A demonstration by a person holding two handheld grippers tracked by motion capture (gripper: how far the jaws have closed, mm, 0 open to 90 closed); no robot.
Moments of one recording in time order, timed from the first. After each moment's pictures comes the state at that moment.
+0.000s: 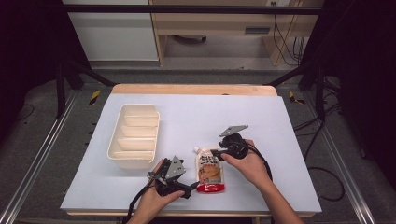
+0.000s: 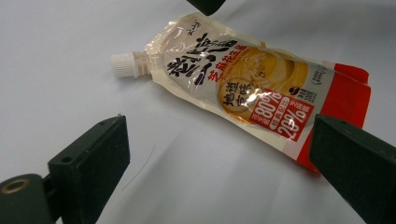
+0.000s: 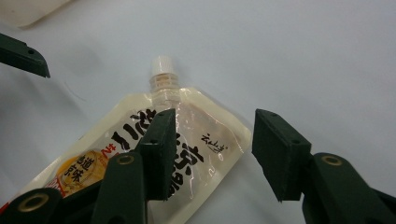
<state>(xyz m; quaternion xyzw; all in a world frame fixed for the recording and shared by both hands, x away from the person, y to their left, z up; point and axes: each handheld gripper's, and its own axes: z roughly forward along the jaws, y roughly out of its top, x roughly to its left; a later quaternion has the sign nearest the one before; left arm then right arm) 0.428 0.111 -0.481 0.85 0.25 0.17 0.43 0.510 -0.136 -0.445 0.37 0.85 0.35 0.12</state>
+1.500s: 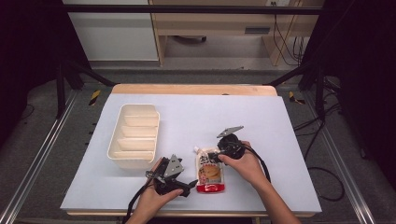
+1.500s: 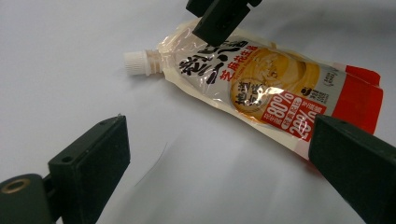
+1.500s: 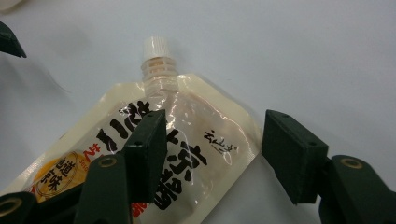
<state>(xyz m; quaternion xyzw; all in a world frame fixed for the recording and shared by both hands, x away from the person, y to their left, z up) 0.431 0.115 -0.480 0.85 0.26 0.18 0.43 0.520 -0.128 -0.466 0.38 0.85 0.34 0.09</state>
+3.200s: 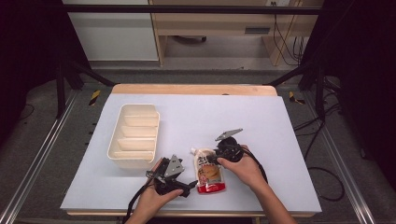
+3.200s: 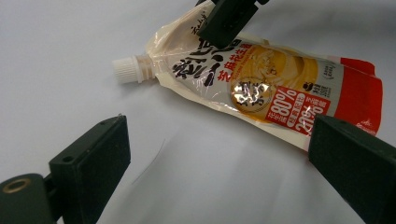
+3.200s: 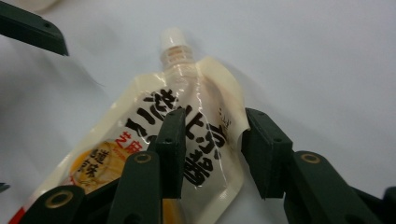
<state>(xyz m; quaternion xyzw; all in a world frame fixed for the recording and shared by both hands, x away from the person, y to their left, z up) 0.432 0.115 -0.481 0.85 0.26 0.17 0.42 0.509 -0.124 -0.465 0.38 0.85 0.35 0.06</state>
